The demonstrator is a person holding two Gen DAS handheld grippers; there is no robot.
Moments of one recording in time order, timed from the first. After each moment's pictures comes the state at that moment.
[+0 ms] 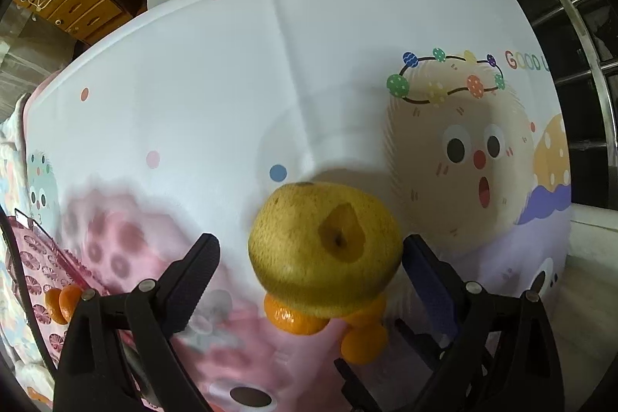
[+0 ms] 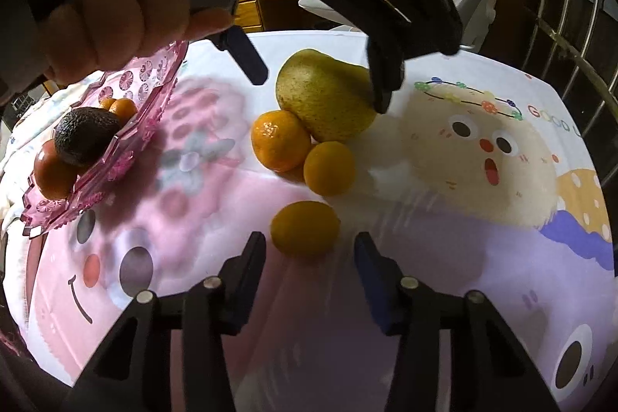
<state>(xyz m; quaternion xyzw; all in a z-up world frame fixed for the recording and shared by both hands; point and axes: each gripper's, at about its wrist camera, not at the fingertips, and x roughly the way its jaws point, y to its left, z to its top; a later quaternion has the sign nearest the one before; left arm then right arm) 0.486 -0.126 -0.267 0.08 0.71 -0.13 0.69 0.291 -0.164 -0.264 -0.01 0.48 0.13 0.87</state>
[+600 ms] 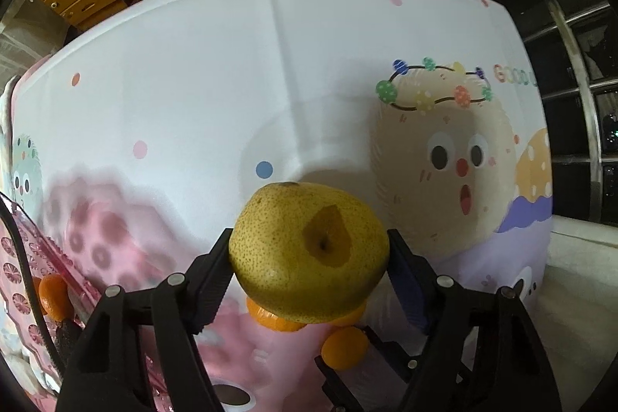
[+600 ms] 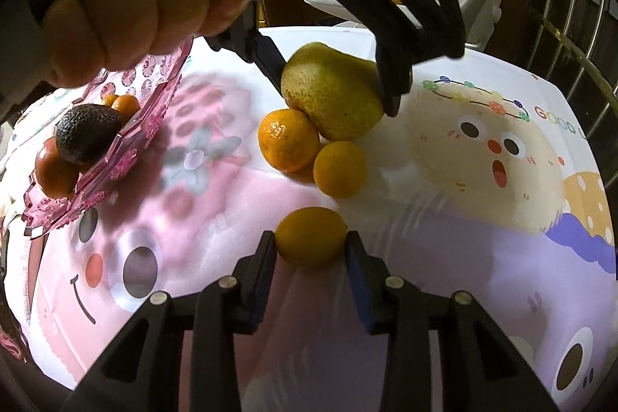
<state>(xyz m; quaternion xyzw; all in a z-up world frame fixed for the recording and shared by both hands) 0.485 -0.118 -0.258 0.04 0.71 -0.15 0.69 0.298 -0.154 -0.262 -0.01 0.49 0.13 0.86</state>
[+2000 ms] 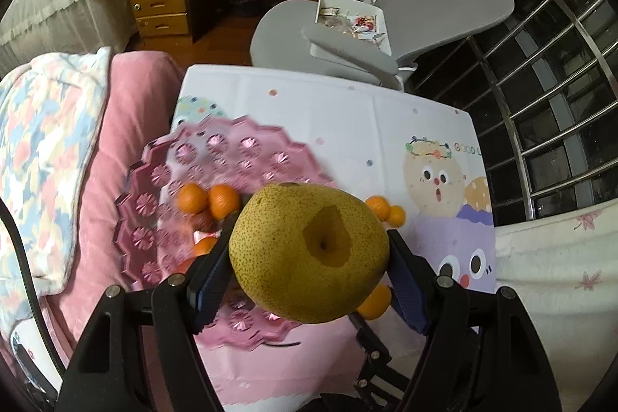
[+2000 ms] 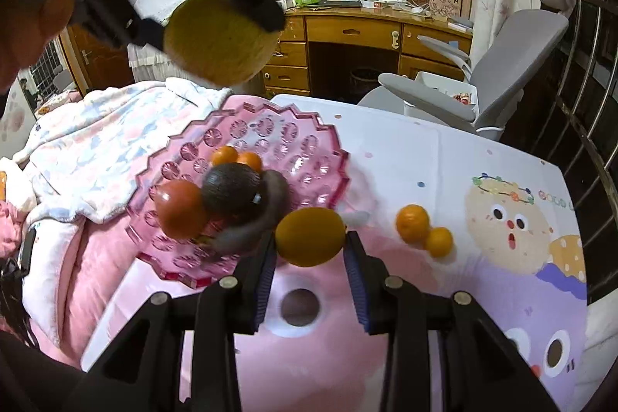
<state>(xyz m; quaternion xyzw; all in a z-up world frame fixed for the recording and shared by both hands) 0.371 0.116 -0.065 -0.08 0.59 -0.12 0.79 0.241 -0.050 -0.151 -0.03 0.41 0.17 0.89</state>
